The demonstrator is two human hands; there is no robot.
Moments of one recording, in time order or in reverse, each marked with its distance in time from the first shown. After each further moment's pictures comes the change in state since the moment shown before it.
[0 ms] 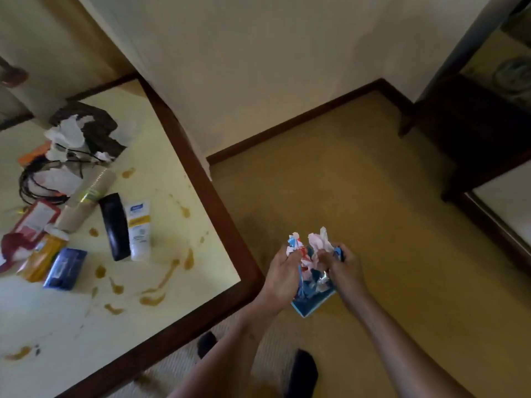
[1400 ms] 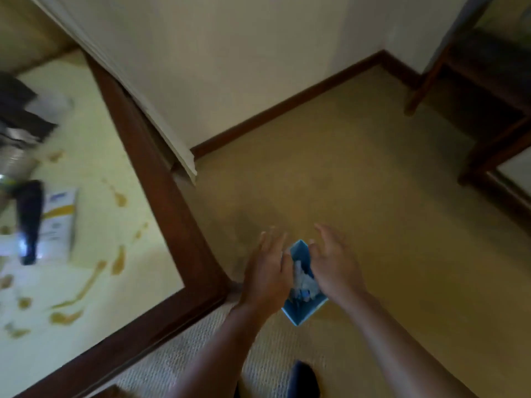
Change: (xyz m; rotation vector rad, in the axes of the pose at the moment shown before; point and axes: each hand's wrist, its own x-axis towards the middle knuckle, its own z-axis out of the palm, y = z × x) left_hand 0.117 -0.117 0.046 0.794 0.257 0.401; right_hand 0.104 0.112 -0.018 -0.609 0.023 -0.262
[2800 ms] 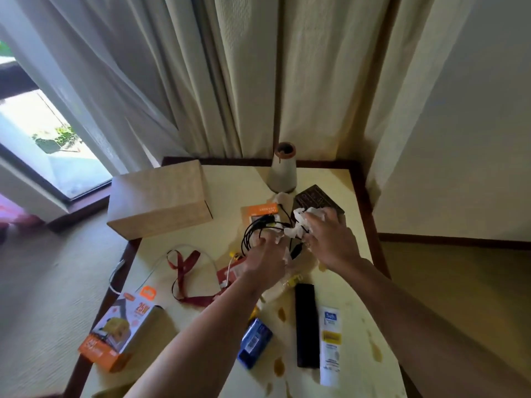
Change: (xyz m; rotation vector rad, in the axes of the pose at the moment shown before) left_hand 0.068 -0.287 -0.522 0.400 0.176 -0.251; right_hand 0.077 -0.620 0.193 -0.597 -0.146 -0.847
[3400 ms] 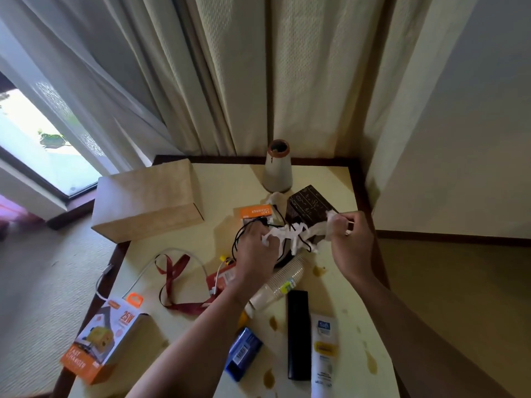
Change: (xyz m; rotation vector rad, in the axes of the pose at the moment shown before) left_hand 0.012 0.019 -0.018 -0.711 0.469 -0.341; right_hand 0.002 0.031 0.002 0.846 0.427 0.353
